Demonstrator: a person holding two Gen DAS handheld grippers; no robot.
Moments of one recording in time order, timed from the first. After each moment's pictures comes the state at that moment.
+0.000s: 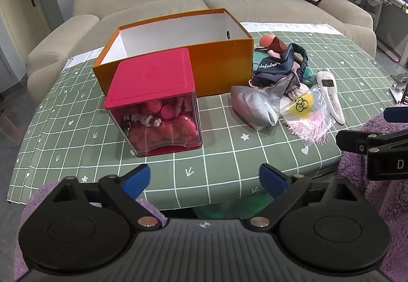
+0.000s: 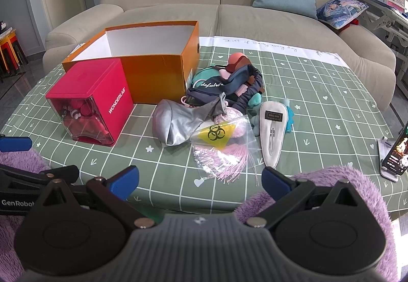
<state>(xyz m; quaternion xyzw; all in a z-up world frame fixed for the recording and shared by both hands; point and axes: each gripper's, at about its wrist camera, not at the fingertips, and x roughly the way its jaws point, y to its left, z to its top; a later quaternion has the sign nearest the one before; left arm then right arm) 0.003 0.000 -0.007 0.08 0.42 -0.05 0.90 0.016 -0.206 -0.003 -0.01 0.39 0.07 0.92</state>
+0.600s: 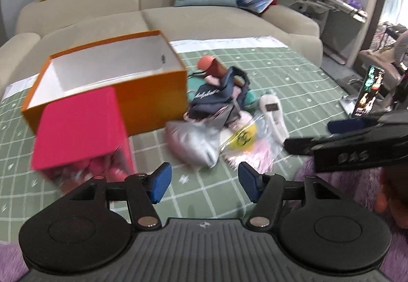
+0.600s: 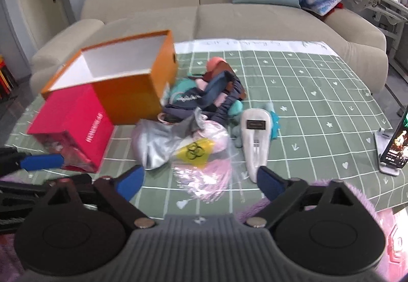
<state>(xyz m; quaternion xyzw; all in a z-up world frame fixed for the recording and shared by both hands) 0.054 -0.035 0.002 0.05 0.40 -0.20 0.89 0.060 -0.238 0.003 0.04 0.41 0.04 0.91</state>
